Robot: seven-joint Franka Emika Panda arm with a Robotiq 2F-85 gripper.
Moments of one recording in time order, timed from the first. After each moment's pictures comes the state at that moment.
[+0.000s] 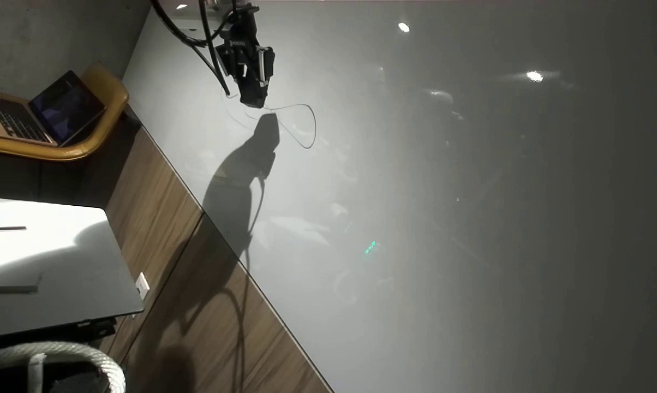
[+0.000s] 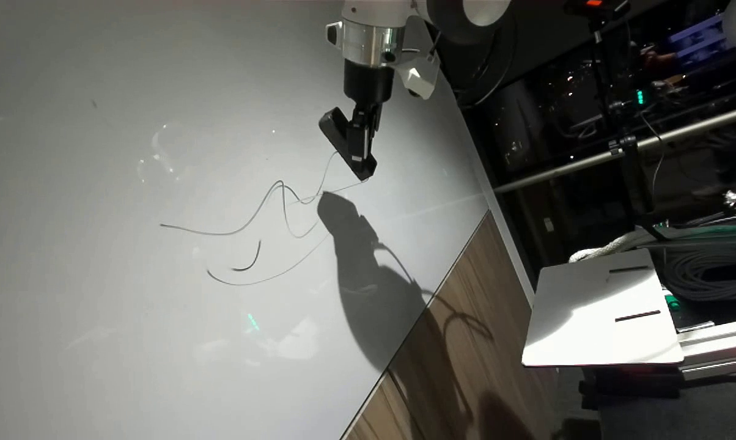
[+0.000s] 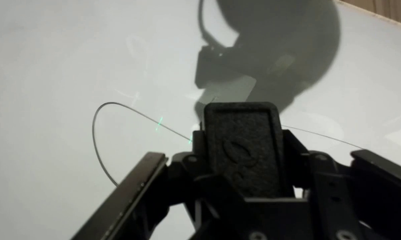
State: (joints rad) arm 0.12 -0.33 0.12 -2.36 -0.68 2.65 0.47
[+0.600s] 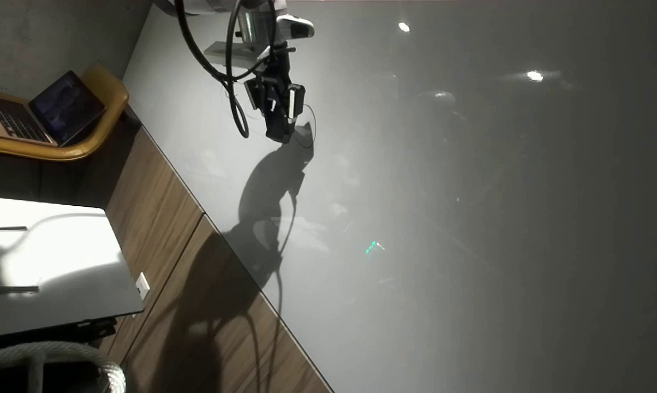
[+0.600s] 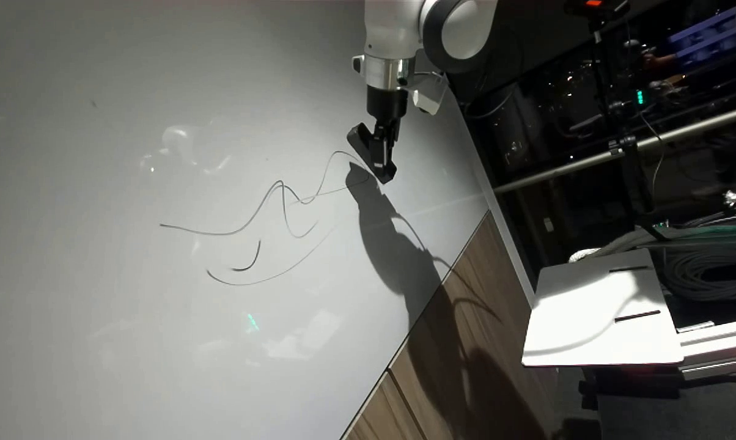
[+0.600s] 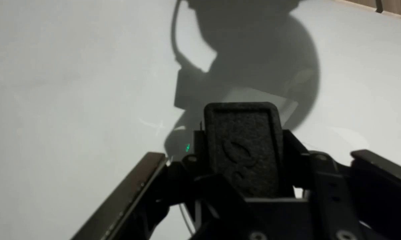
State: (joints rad) arm -0.03 -0.25 0.07 -2.36 -0.55 2.73 0.28
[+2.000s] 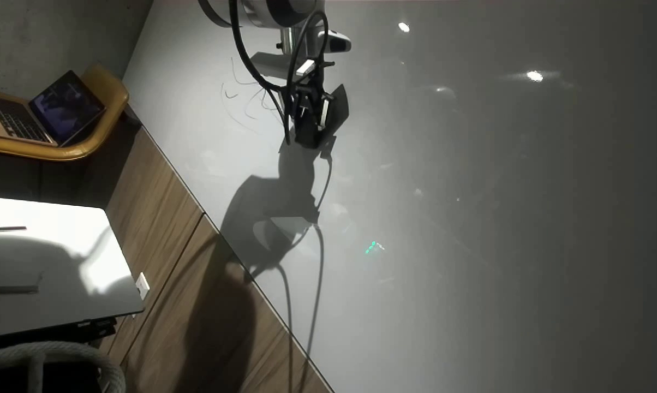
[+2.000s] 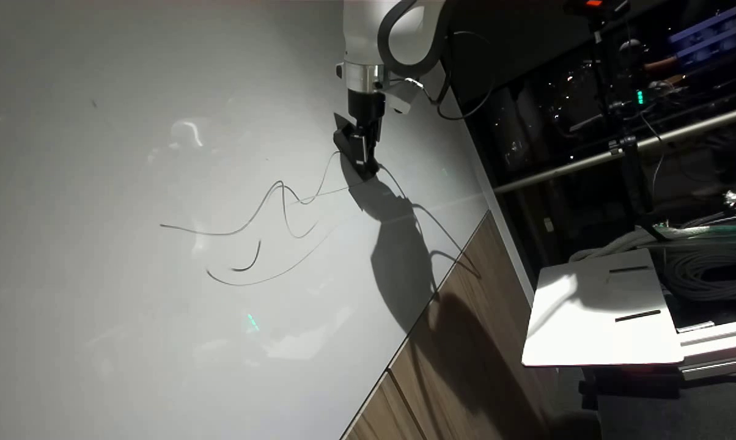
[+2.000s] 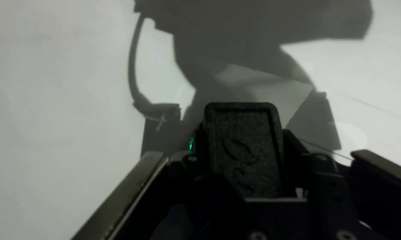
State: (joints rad) arm -0.04 -0.10 0.04 -2.14 -0.38 2.69 0.08
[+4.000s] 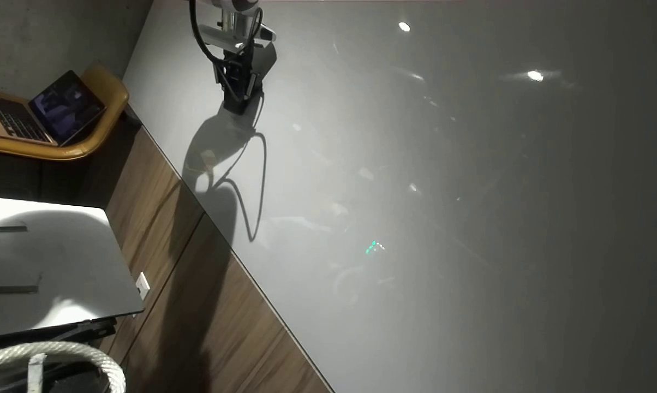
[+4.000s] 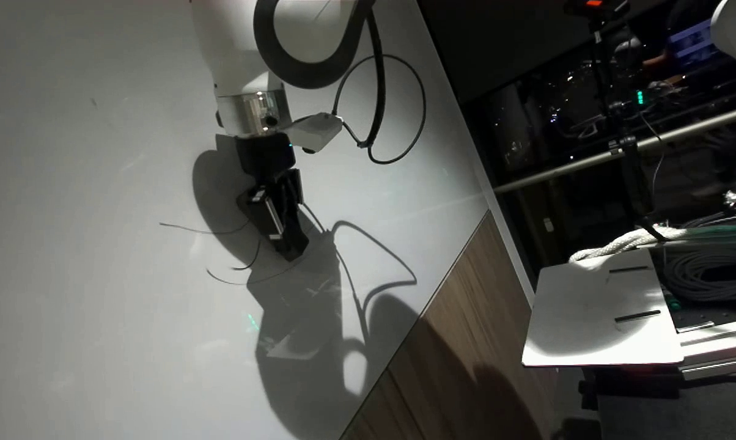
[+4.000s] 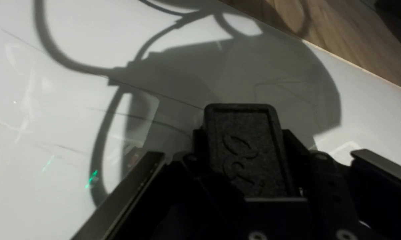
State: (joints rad) arm 0.29 0.22 0.18 -1.73 -0.38 2.30 0.25
